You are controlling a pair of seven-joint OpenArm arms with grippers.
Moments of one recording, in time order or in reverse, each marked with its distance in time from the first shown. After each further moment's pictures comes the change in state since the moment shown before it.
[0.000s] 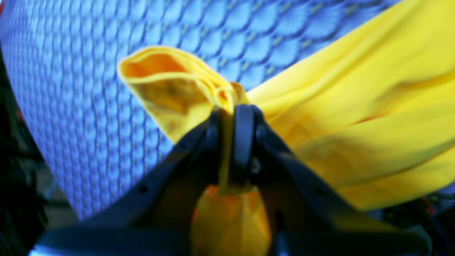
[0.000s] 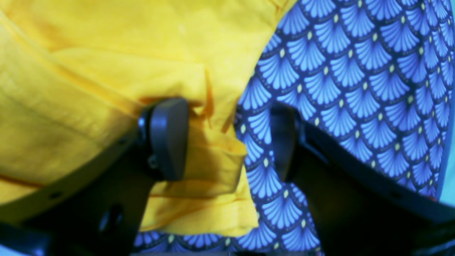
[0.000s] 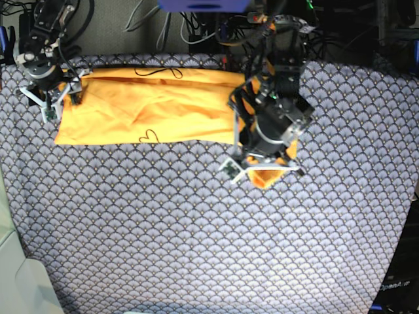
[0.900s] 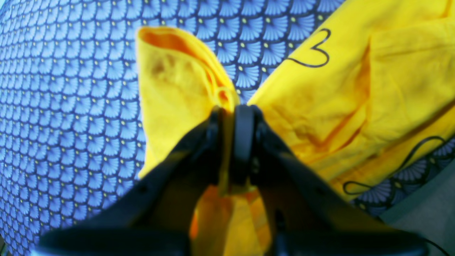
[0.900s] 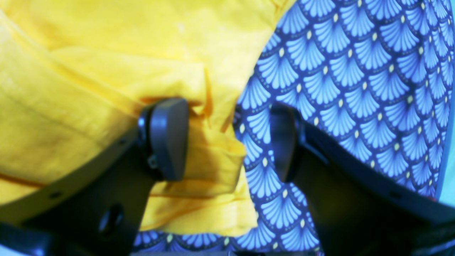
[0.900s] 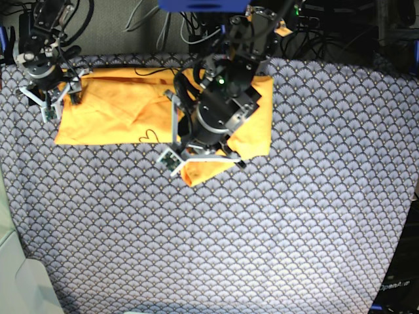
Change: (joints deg) left arm -1.1 -0.2 19.6 -2.8 -6.5 18.0 0.1; right arm -0.1 0.1 0.0 0.0 0.0 0.0 0.0
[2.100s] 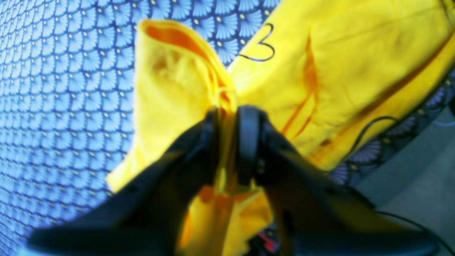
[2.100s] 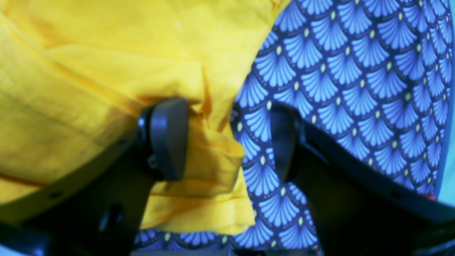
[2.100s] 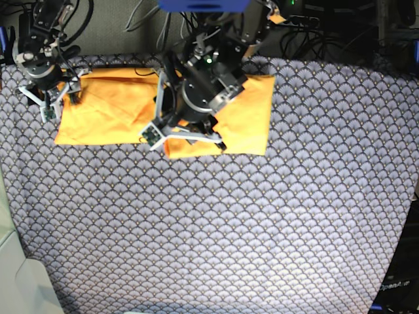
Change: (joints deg) left arm 3.9 0.0 5.6 1.1 -0.4 -0.6 0.3; right arm 0.0 0.0 0.4 0.0 0.0 0.0 0.0
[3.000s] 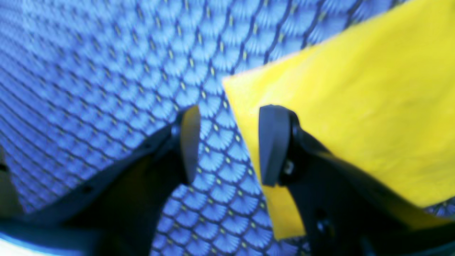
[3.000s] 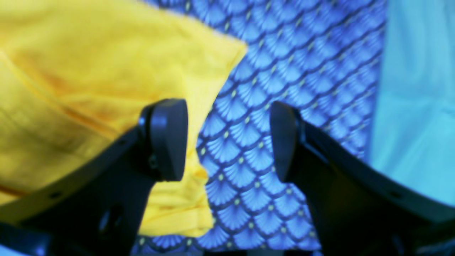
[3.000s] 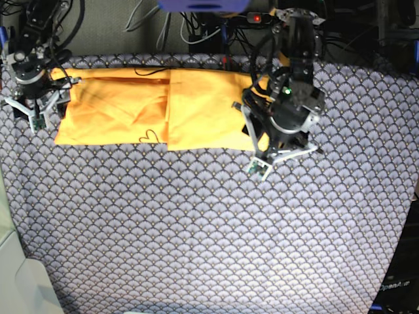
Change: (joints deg) left arm 0.8 -3.3 -28.8 0.5 -0.1 -4.2 -0.9; right arm -0.9 0.8 0.4 9.8 0.0 0.0 -0.3
